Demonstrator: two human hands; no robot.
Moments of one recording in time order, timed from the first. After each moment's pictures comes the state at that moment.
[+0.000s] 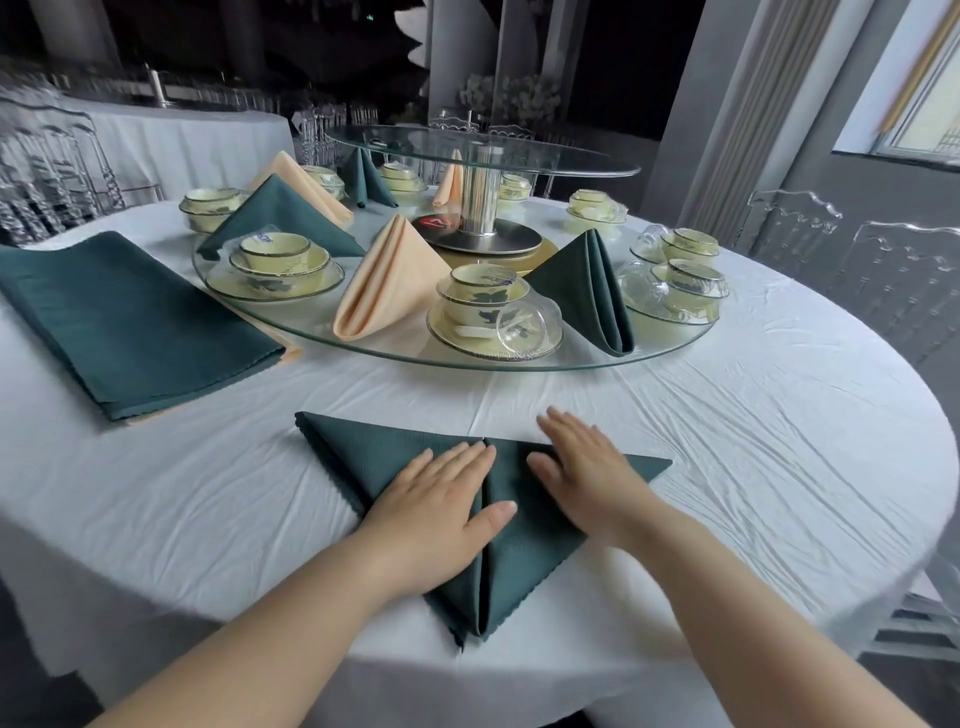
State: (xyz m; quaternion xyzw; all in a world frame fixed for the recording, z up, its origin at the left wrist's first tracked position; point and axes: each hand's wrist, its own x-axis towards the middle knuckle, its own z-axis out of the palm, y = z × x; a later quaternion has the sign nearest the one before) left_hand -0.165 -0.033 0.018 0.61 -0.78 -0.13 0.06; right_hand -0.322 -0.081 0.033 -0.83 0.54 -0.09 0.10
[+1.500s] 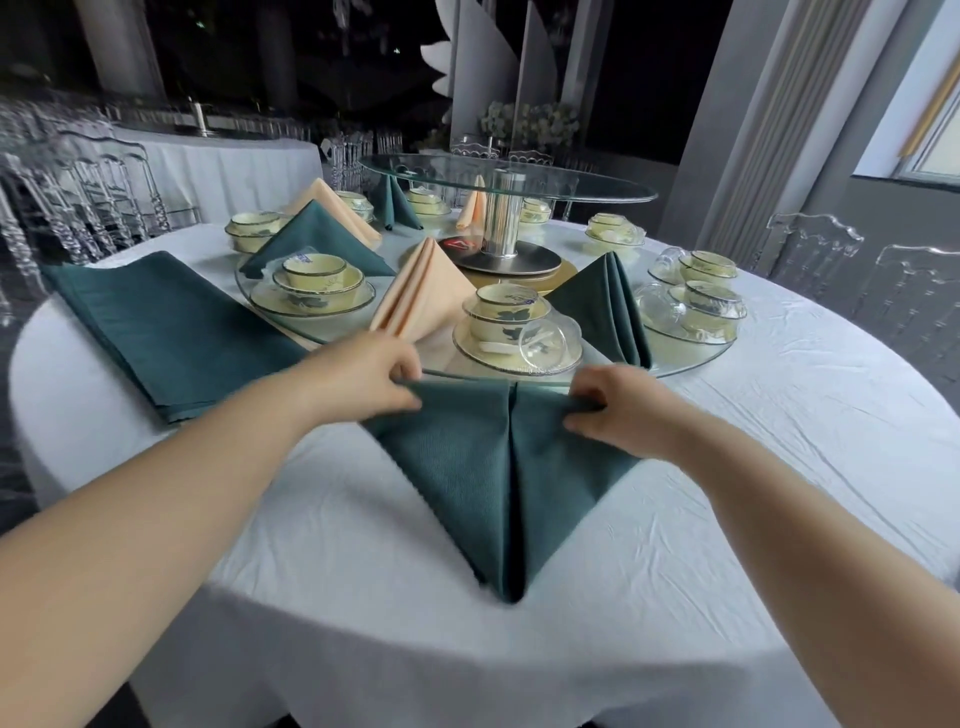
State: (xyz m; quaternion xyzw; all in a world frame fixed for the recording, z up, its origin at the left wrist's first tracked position) left_hand -0.085 -0.064 0.103 0.66 -0.72 -0.10 0.17; right_hand -0.318 -0.098 0.105 -0.85 0.51 -0.09 0.07
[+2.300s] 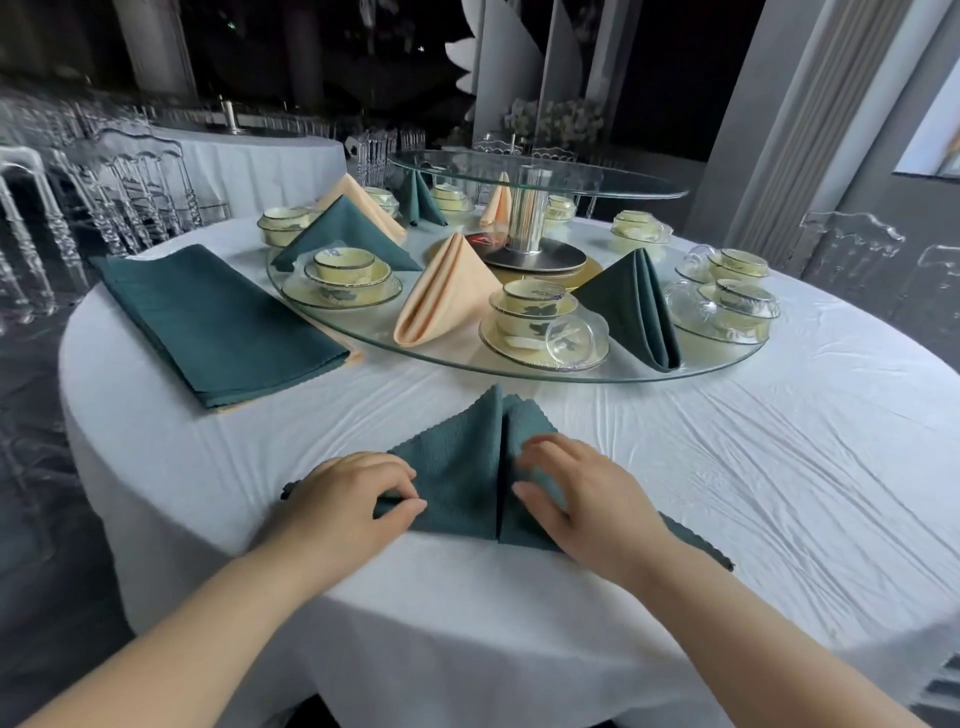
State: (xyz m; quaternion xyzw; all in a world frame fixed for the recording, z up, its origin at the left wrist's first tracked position) left_hand -0.075 0.000 0.000 0.61 -0.71 -0.02 0.35; right_hand -0.292 -0.052 0.031 -0.90 0.37 -0.22 0.01
